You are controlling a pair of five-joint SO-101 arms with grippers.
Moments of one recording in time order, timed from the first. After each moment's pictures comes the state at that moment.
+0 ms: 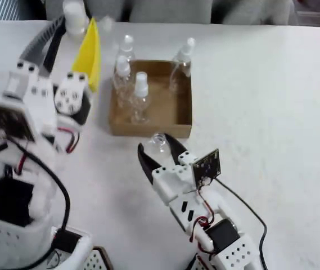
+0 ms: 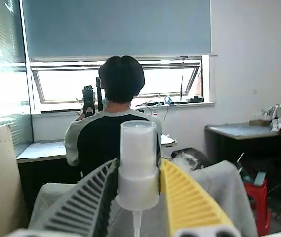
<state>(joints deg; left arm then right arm) 10.9 -51.3 16.8 28.9 1.3 -37.2 -97.0 96.4 17.8 -6.9</state>
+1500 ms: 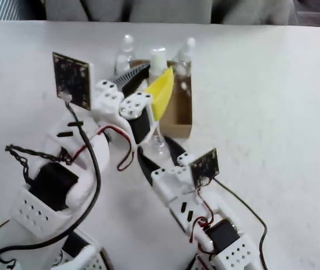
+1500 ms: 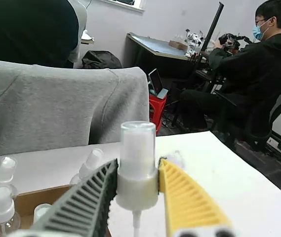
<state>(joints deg) 28.6 -48.3 25.2 40.3 17.9 -37.6 -97.0 96.4 19.4 -6.9</state>
